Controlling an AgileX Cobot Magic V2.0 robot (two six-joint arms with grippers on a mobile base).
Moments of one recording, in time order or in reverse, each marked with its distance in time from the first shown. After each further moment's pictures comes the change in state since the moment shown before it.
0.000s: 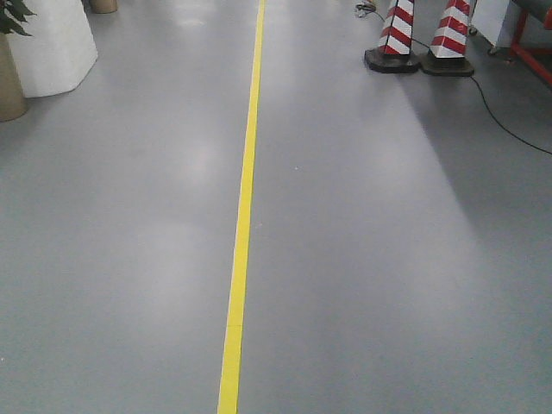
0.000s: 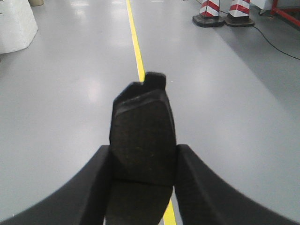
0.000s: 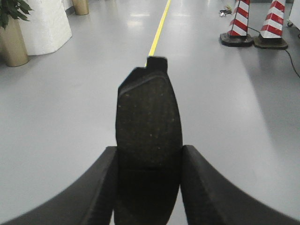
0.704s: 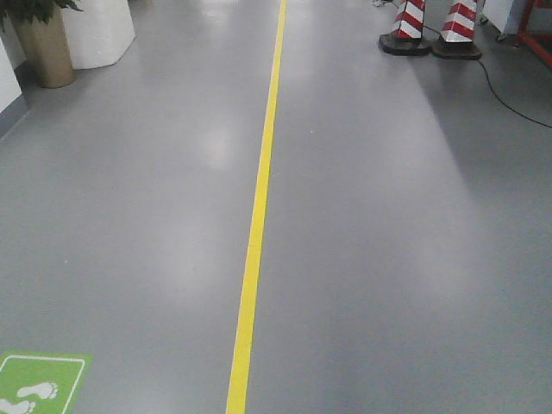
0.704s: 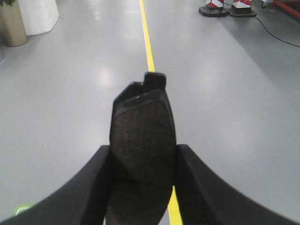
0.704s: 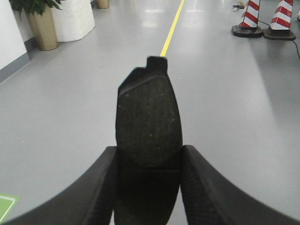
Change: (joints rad) left arm 0.000 0.000 0.000 0.001 0.001 0.000; right arm 0.000 0.000 0.000 0.000 0.000 0.000
